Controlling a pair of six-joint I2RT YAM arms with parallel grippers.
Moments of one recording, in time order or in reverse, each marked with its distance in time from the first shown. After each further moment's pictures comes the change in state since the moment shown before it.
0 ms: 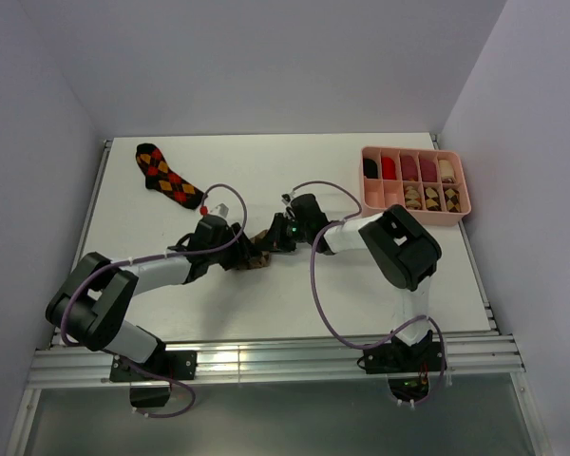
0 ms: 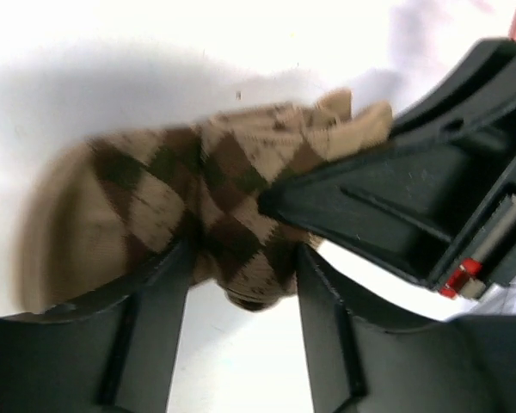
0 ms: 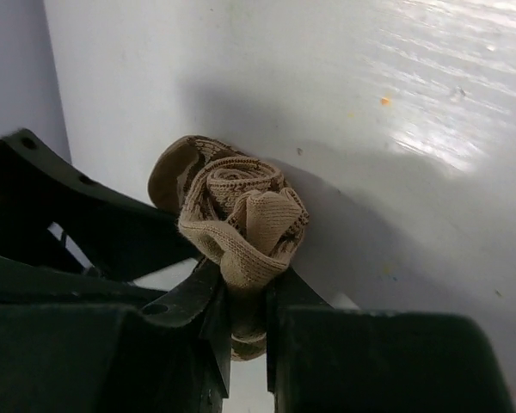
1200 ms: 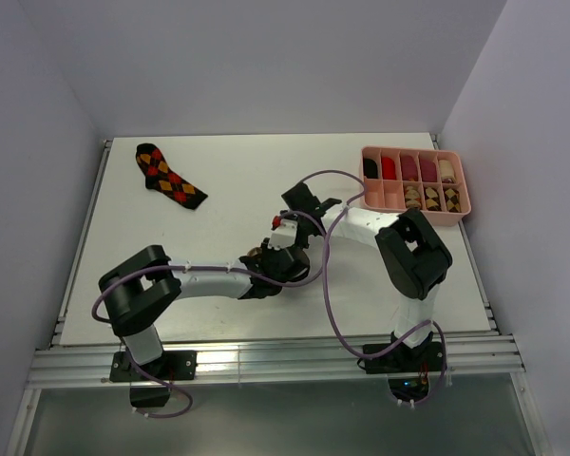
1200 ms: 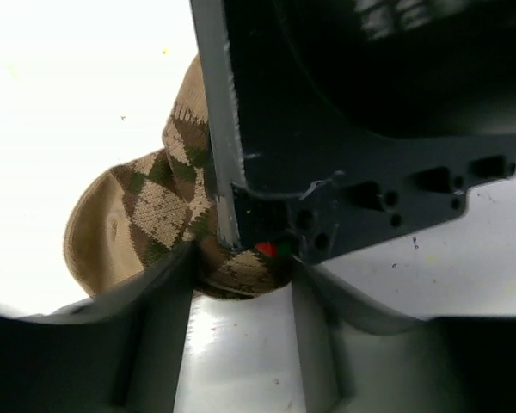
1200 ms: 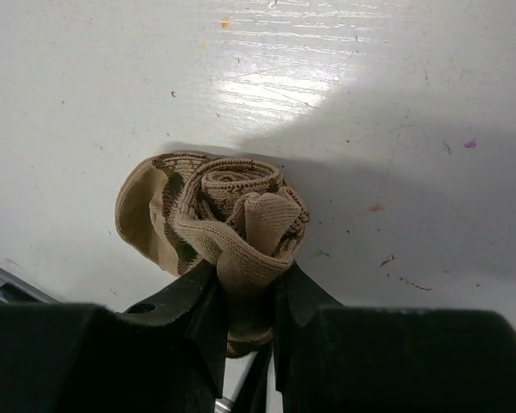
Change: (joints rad) left arm -0.555 0.232 0.357 -0.288 -0.810 0.272; right arm 0.038 -0.103 0.226 -0.724 0.300 -0.094
